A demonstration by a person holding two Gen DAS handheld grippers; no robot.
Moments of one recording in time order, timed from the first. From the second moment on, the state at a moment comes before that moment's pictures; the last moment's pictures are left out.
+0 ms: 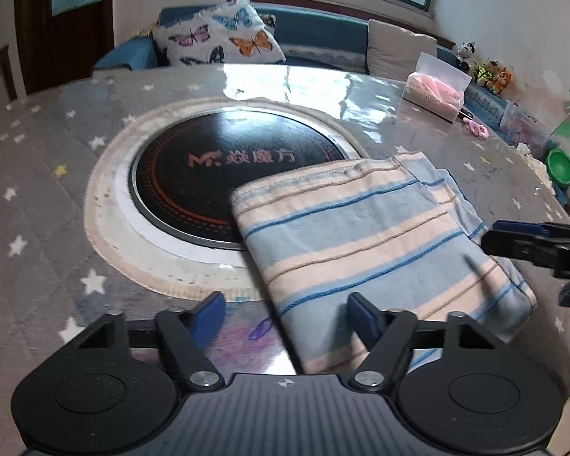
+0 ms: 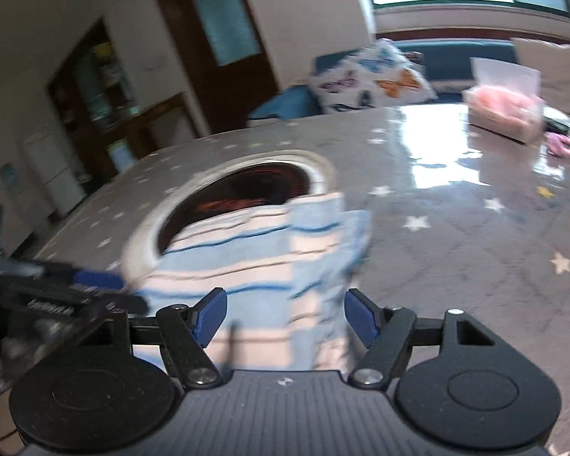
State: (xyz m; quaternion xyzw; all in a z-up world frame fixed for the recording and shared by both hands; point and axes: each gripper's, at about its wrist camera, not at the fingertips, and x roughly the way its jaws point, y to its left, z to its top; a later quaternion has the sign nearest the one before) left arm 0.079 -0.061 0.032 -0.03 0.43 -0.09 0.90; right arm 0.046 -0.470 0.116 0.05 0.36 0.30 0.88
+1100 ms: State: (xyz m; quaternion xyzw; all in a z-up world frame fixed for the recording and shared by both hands) left arm 0.091 -0.034 0.030 -0.11 0.43 -0.12 0.89; right arm 0.045 -0.460 0.103 0.10 0.41 0.26 0.87
